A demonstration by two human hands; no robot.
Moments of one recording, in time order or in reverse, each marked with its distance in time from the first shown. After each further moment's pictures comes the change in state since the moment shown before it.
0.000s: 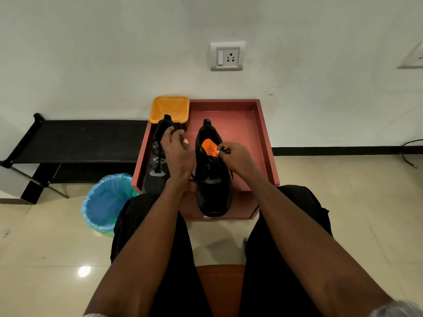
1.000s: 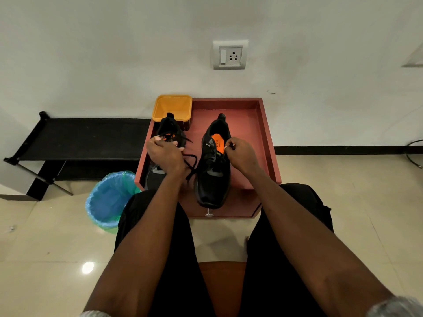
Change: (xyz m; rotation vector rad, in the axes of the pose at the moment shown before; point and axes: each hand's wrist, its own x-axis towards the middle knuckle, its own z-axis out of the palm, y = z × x) left_hand 0.010 -0.002 -0.016 -0.524 0.375 -0.501; right_hand 0.004 0.003 0.000 -0.035 0.097 0.025
